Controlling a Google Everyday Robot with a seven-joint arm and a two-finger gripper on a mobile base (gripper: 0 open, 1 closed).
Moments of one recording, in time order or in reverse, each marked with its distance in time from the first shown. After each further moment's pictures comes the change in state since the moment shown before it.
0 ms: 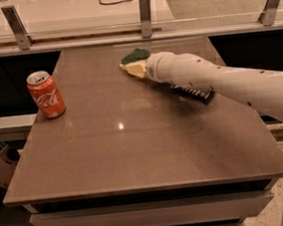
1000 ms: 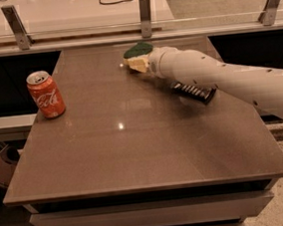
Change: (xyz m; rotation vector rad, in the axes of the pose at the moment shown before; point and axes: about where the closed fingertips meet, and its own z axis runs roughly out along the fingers) arm -0.018 -0.010 -0.013 0.026 -0.037 -0.020
